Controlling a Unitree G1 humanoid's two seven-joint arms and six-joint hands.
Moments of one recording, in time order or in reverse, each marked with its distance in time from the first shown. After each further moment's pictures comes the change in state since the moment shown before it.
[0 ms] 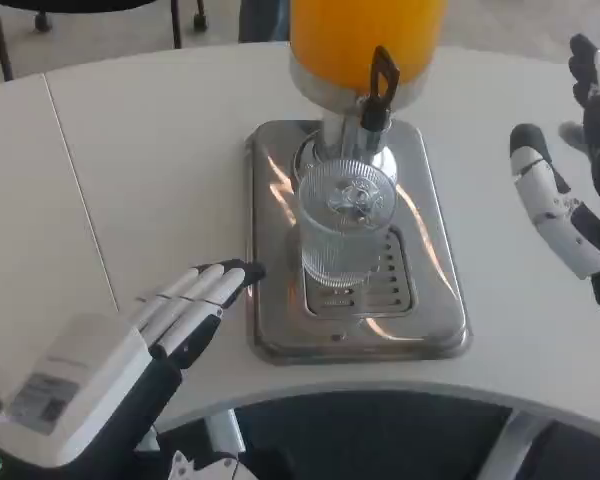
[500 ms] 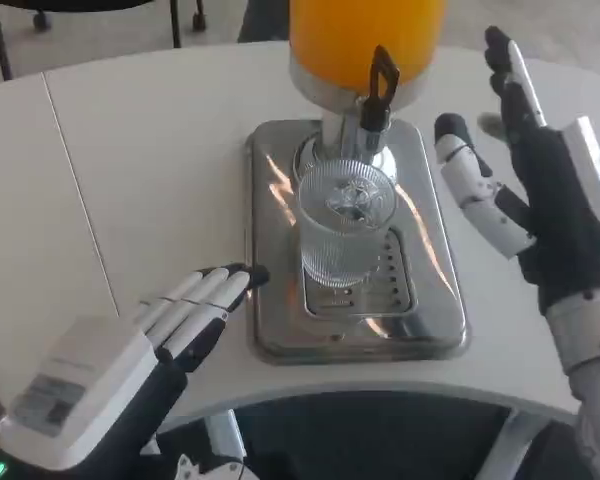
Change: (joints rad) left arm 0.008 -0.010 -0.003 -0.020 0.018 0.015 -0.016; right arm -0.120 0.019 0.113 0.114 0.018 0.002 0.000
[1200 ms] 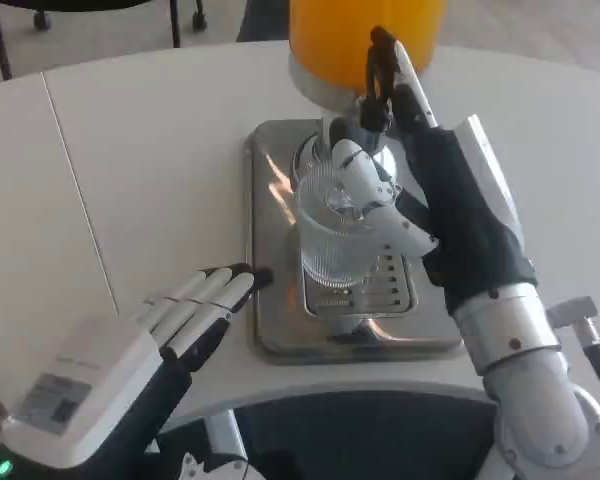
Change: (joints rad) left arm -0.008 -0.007 -0.008 -0.003 0.012 0.011 -0.002; right arm -0.049 0.093 0.150 0.032 -0.016 0.002 -0.002
